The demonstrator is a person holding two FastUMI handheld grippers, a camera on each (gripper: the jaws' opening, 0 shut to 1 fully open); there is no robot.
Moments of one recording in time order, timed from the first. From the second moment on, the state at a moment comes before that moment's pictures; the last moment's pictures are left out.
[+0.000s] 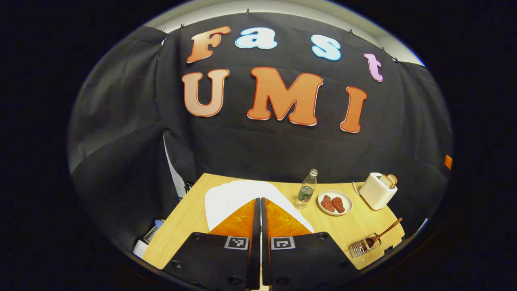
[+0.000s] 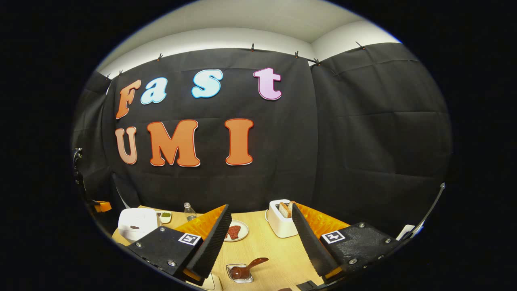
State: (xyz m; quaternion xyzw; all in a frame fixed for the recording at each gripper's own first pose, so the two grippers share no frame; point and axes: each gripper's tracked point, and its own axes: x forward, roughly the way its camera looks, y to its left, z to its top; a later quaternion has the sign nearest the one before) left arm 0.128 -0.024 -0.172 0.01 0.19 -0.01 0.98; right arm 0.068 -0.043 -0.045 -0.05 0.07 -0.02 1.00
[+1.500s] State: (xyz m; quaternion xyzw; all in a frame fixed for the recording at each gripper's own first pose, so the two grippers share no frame) left arm 0.129 -0.048 -0.142 0.00 0.18 -0.01 0.98; right arm 0.072 -0.055 -0.117 0.00 0.09 -0.03 1.00
